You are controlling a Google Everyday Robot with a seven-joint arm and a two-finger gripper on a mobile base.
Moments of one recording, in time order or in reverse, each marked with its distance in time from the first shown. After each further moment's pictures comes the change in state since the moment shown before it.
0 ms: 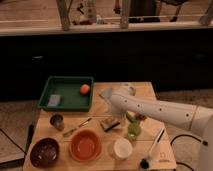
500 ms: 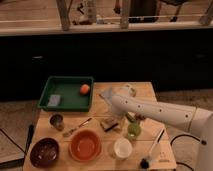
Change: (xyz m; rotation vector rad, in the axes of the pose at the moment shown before) arm -0.002 -0.001 0.010 0.020 -0.025 0.075
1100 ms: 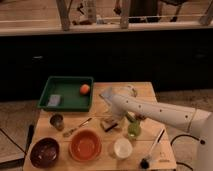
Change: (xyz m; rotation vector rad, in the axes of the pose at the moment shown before) arm 0.002 0.002 0.006 0.007 -0.022 0.057
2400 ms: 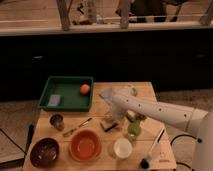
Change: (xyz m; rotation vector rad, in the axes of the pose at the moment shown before) arm 0.005 0.003 0.005 -0.022 -0.012 0.064
